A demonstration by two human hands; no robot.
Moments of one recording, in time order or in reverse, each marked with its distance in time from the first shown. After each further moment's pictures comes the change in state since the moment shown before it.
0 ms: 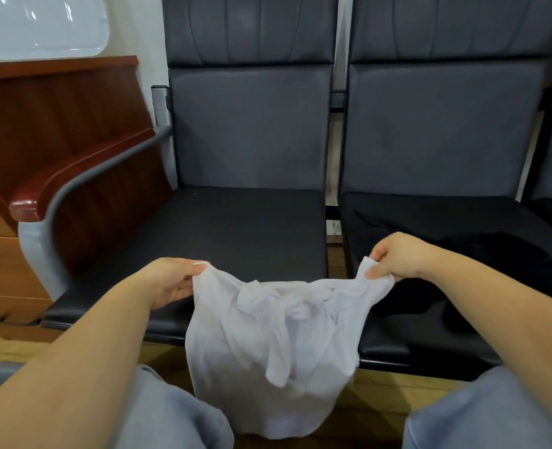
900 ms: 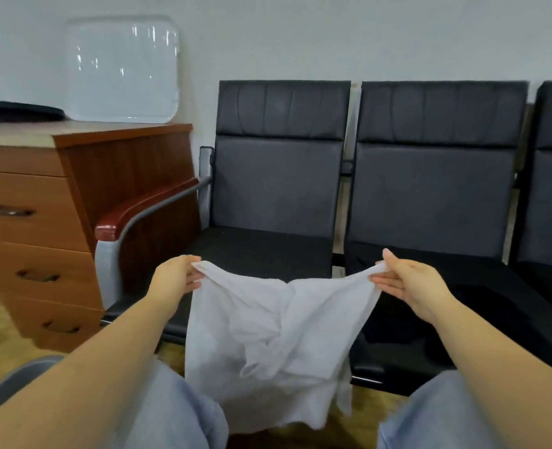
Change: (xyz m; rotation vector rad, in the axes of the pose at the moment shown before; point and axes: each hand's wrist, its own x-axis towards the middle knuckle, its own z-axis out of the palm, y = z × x) left_hand -0.091 0.021 -0.027 -0.416 0.325 0.222; right_hand -0.078 -0.007 -0.012 1.116 0.282 -0.156
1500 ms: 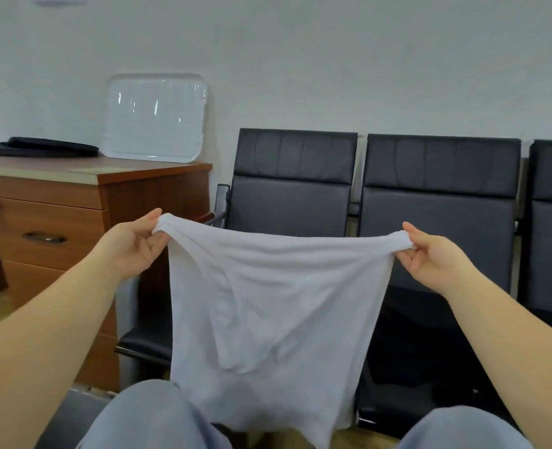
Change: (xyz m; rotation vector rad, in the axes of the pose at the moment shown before) left_hand -0.030 0.126 -0.086 -0.562 -0.279 0.101; right_hand -0.015 -0.119 0.020 0.544 -0.120 -0.013
